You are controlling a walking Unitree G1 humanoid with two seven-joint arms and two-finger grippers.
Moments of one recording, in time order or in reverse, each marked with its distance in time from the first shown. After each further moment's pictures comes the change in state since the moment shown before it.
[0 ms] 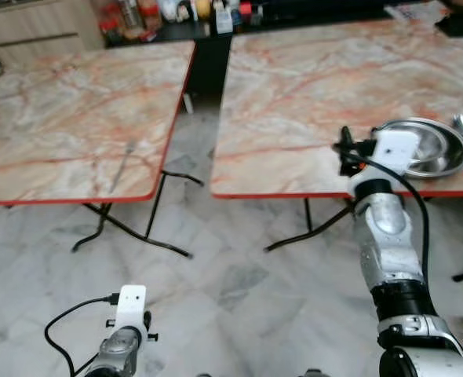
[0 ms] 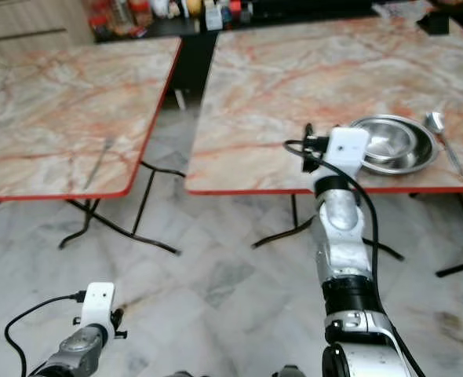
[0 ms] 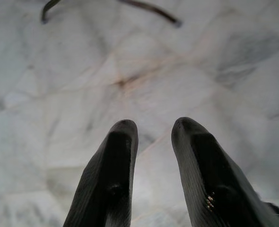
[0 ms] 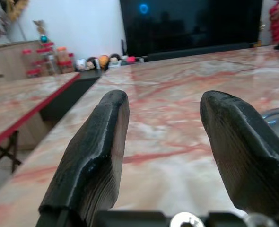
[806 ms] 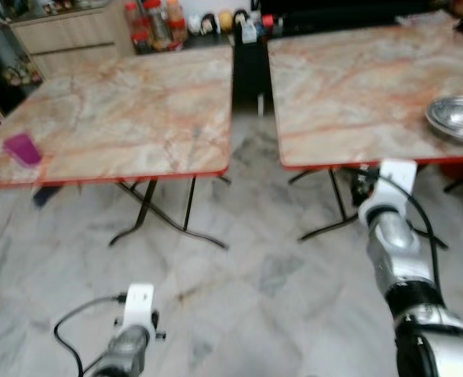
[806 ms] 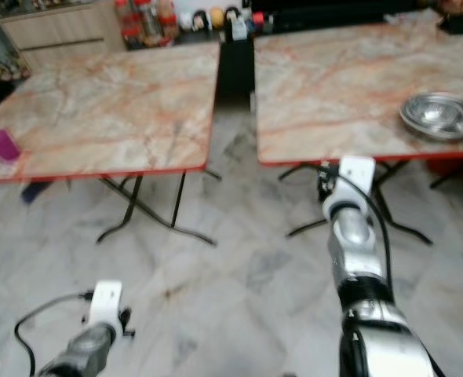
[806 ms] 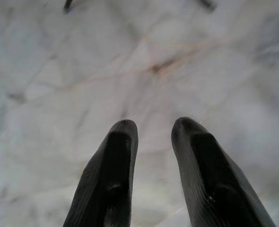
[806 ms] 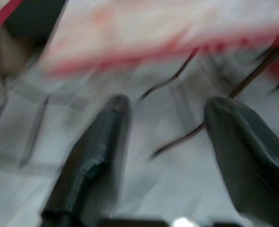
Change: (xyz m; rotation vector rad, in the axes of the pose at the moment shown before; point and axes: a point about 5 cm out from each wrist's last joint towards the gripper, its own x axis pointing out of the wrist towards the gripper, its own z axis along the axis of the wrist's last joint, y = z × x) left arm -0.001 -0.003 -0.003 0.000 0.014 -0.004; right arm -0.035 -0.024 -0.102 0.010 0.561 -0.121
